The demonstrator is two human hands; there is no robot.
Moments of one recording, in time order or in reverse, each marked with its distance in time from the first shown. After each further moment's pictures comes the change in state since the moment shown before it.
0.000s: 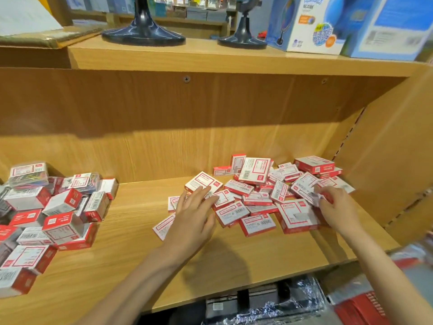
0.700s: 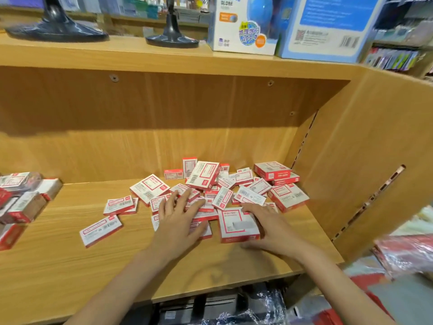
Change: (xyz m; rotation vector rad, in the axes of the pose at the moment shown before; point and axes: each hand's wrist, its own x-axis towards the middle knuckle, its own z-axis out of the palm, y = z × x) left_hand 0.044 0.088 0.067 0.141 -0.125 -0.181; right_hand 0.011 0.045 -0.006 -0.065 -0.582 -0.456
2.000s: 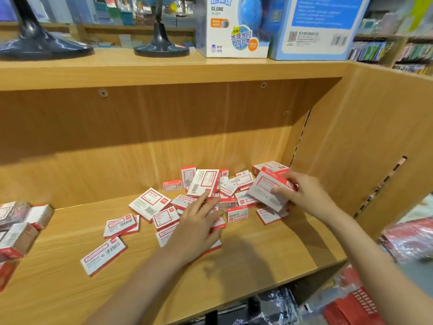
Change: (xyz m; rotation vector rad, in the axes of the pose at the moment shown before) left_hand 0.032 -0.001 -0.003 -0.049 -0.066 0.341; right_hand 0.013 0.001 -0.072 0.075 0.442 0.133
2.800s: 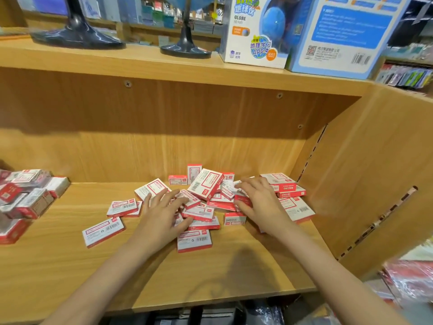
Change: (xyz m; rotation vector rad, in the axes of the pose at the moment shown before) left_hand -0.030 -0.021 -0.020 0.090 0.102 -0.453; right_hand 0.015 -0.036 0.054 -0.241 -0.087 -0.364
